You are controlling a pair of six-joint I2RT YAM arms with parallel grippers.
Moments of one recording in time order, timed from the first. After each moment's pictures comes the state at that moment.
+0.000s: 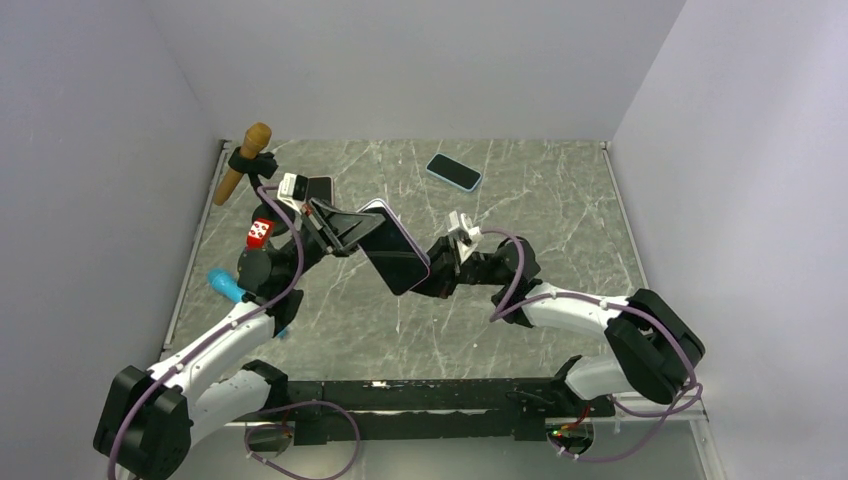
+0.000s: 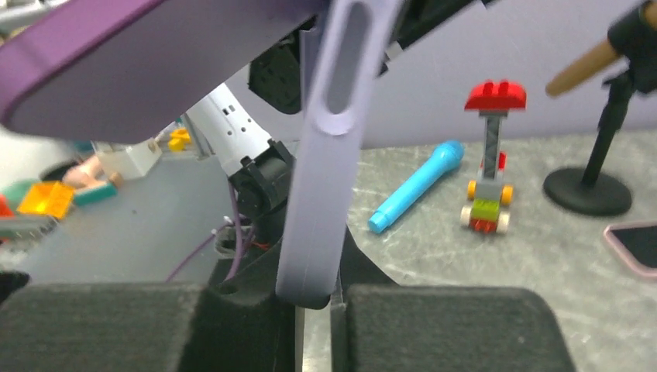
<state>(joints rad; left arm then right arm) -0.47 0.98 0.50 1.12 0.52 -1.63 0.77 1.36 0.58 1.19 -0.89 0.39</state>
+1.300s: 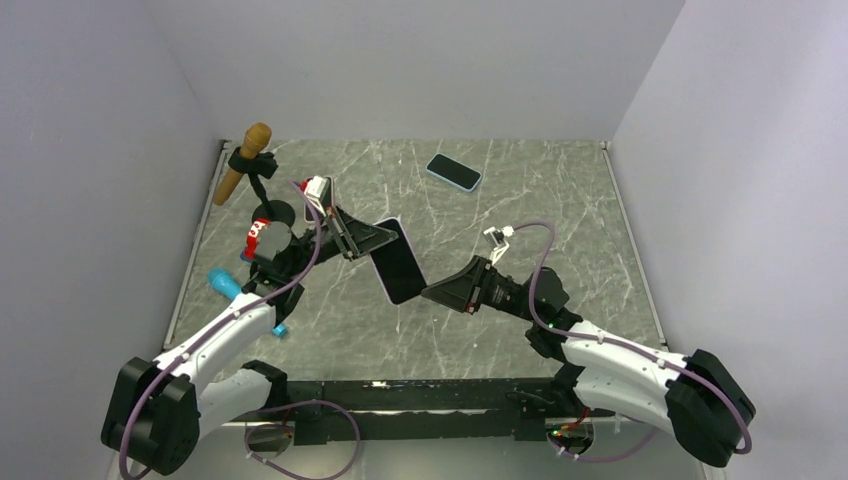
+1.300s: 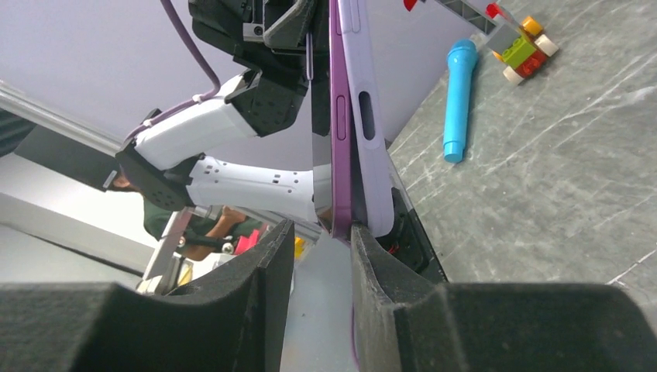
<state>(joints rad) -0.40 1.04 0.54 0.69 0.68 -1.21 0.77 0.93 0.30 0.81 -0.47 1.10</state>
